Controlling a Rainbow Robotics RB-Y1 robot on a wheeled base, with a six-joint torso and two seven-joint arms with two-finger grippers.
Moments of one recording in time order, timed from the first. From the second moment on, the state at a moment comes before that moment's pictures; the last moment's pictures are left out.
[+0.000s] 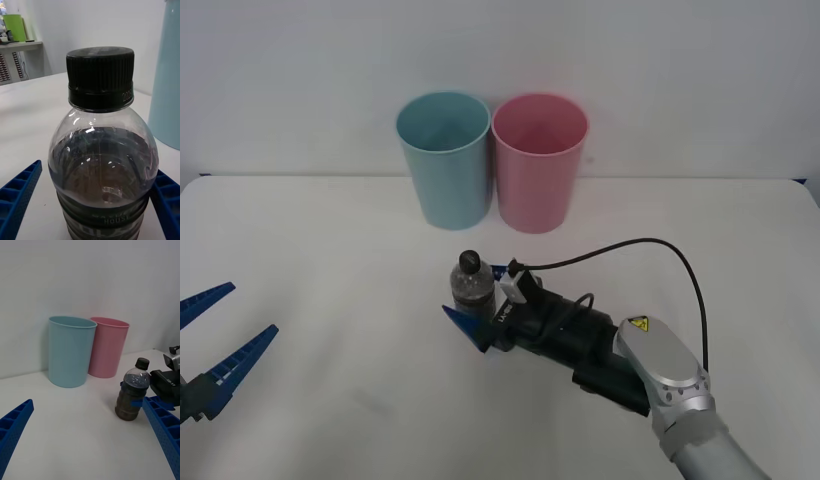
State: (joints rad) right arm -0.29 -0.09 0.25 -1.15 1.35 -0.72 0.28; left arm 0.35 0.40 0.52 -1.66 -0.96 -1.22 0.00
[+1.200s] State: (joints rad) right arm -0.06 -0.25 0.29 -1.56 1.34 -0.72 0.08; left arm 0.35 0.40 0.52 -1.66 -0.96 -1.22 0.00
